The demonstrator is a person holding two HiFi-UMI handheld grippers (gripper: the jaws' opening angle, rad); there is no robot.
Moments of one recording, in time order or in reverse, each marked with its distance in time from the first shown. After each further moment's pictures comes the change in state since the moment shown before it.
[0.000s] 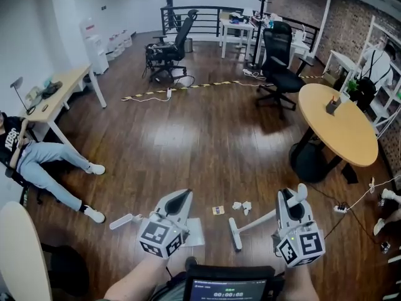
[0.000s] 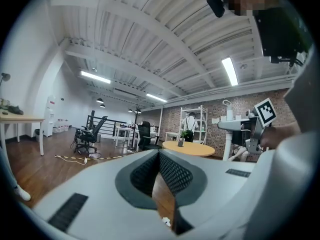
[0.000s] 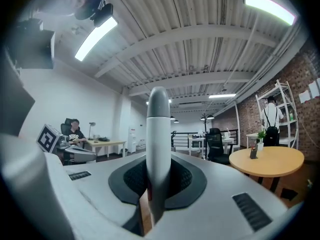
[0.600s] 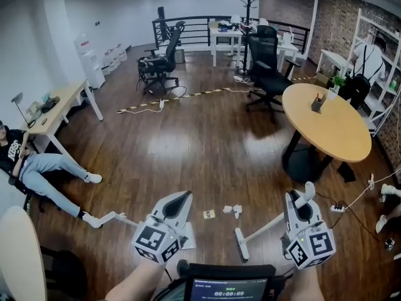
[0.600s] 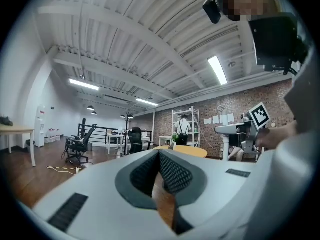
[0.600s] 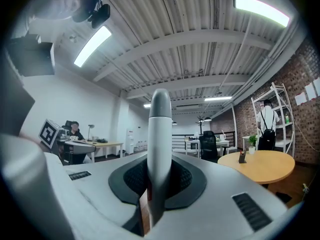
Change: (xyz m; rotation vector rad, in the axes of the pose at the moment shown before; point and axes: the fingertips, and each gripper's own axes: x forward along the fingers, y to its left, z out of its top) left arm 0.054 -0.199 0.041 0.087 -0.046 -0.056; right arm -0.132 -0.172 0.033 0.003 -0.021 -0.007
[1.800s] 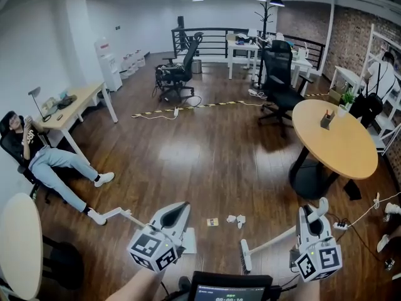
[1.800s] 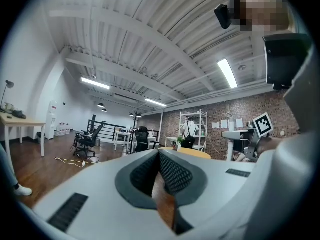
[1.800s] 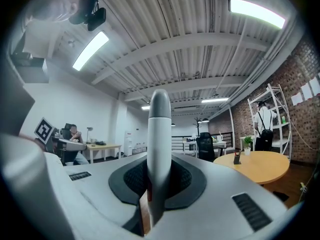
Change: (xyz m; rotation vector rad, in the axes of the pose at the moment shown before) left arm -0.048 -0.045 0.026 -0.078 -0.005 0.093; right arm -0.068 -0.035 0.032 0.017 -0.027 -0.021
